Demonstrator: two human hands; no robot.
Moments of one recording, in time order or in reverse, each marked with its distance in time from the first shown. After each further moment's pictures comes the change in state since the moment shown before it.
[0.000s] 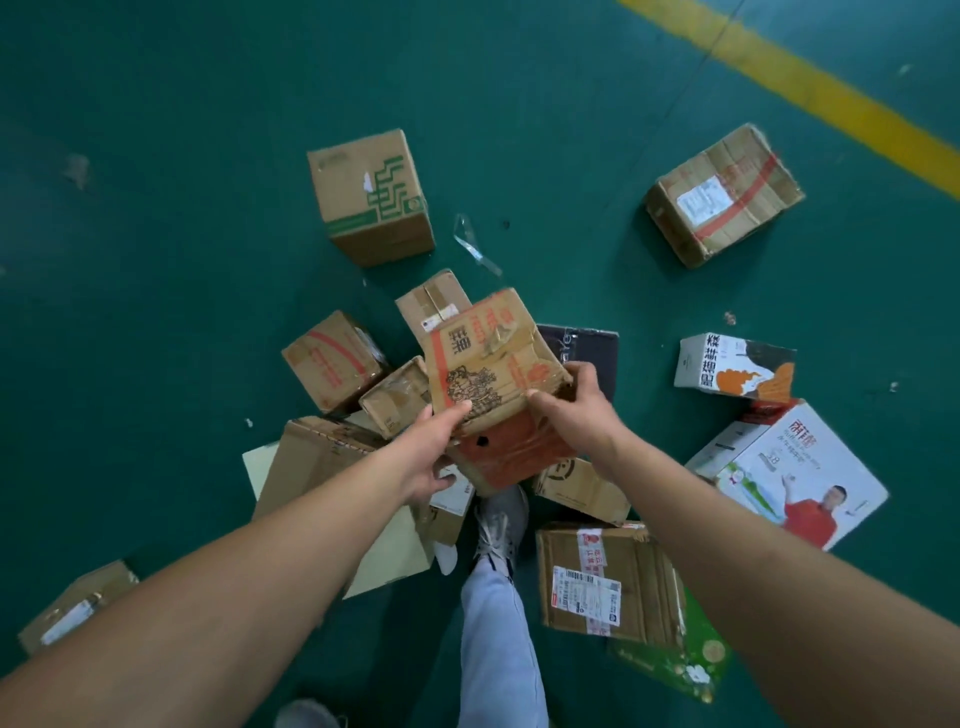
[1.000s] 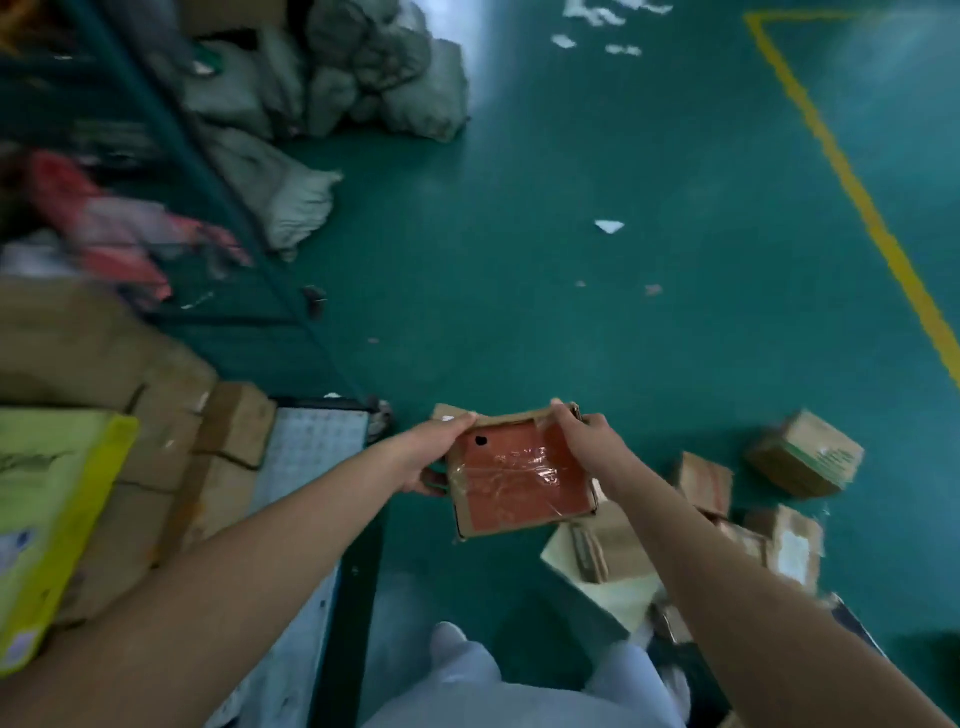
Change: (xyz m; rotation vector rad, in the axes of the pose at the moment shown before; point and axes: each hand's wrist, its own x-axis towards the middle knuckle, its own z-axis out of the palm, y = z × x) left_hand -0.531 -0.527 -0.560 -0.601 0.288 0.273; right_hand -0.667 -0.115 0.576 -0.676 -0.312 -0.443
